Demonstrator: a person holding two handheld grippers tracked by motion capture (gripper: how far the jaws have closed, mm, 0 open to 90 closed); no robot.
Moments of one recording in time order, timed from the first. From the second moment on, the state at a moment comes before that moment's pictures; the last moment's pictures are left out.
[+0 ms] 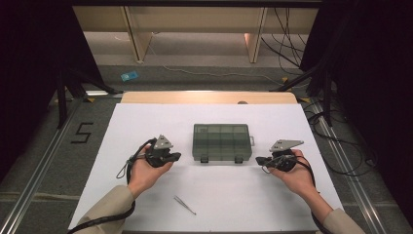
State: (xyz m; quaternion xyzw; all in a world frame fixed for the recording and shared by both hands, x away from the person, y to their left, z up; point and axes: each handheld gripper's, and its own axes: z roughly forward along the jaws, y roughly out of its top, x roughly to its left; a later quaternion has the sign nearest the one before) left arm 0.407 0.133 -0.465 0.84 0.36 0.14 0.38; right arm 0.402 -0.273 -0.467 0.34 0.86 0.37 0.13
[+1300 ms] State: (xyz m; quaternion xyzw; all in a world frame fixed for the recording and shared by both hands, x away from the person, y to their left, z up) left arm 0.413 0.107 -0.471 0.85 0.32 0.16 0.38; right arm 0.415 -0.261 -0.470 0.33 0.86 0.37 0.14
